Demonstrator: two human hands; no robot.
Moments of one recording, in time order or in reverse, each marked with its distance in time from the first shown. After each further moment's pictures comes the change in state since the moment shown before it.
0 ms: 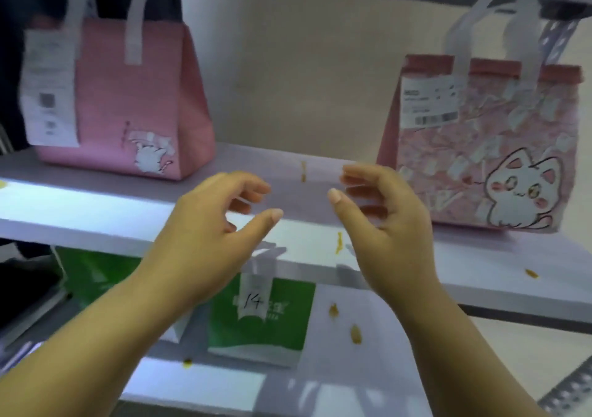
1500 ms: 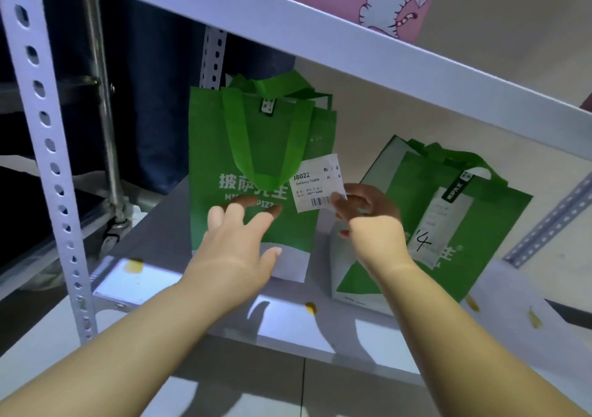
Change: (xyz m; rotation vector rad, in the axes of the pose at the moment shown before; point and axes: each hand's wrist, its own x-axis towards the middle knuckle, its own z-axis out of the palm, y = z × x) left_hand -0.137 -0.338 -0.033 0.335 -0.251 -0.276; right_hand -0.134 0.058 0.324 0.079 -0.158 0.546
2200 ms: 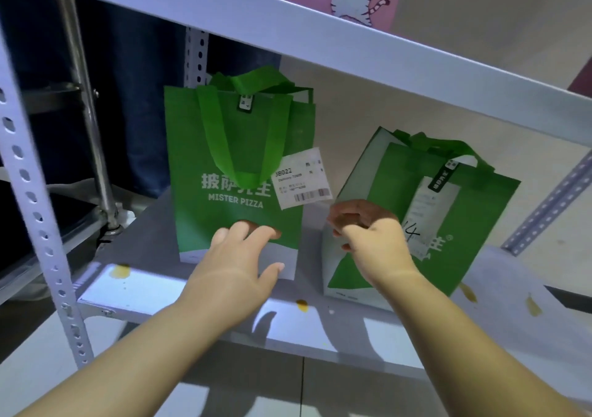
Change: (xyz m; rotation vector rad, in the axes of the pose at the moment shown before) left_hand -0.012 0.012 0.018 -0.098 -0.001 0.087; right_hand -0.012 0.017 -0.029 -0.102 -0.090 0.021
